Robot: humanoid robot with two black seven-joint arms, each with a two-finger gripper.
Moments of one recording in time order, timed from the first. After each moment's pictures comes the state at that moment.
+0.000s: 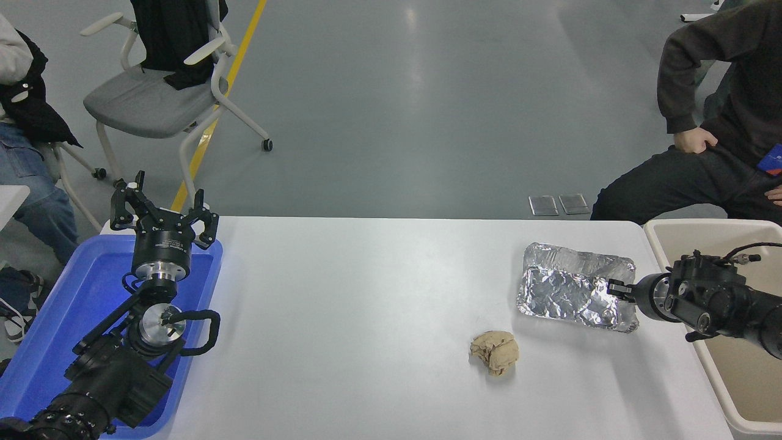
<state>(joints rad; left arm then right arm) -0.54 0.16 -1.09 -0.55 0.03 -0.40 -0.56 0.96 -0.36 -0.65 0.43 -0.56 0.20 0.02</state>
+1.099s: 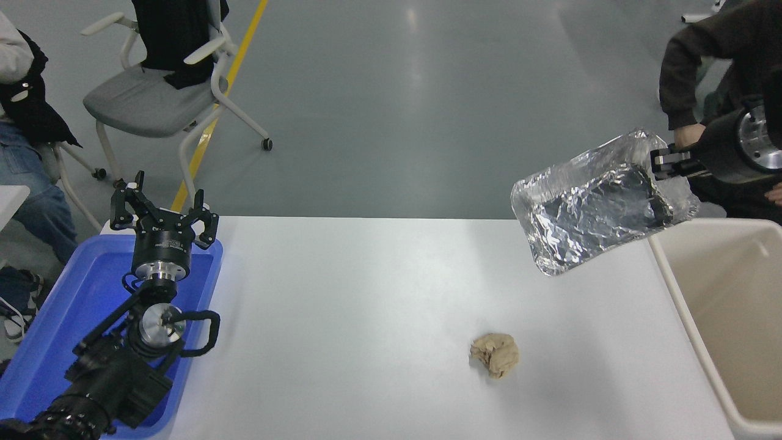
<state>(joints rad) -0.54 0.16 -1.09 -0.55 0.03 -0.40 -0.56 2.24 -0.62 -1.29 1.40 -0.58 0.37 0.01</state>
